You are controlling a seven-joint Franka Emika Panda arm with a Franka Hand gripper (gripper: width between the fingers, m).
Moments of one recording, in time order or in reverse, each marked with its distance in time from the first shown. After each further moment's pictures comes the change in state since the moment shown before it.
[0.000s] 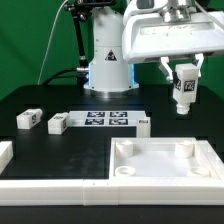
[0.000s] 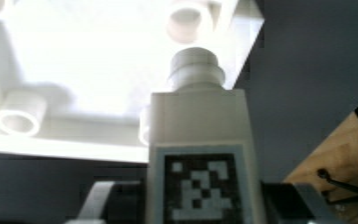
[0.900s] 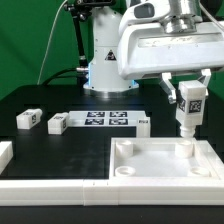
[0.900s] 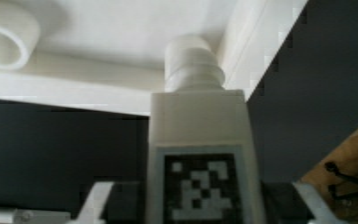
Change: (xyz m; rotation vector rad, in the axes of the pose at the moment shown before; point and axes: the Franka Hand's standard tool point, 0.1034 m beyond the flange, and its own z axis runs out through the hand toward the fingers) arm 0.069 0.035 0.052 -0.006 0.005 0.011
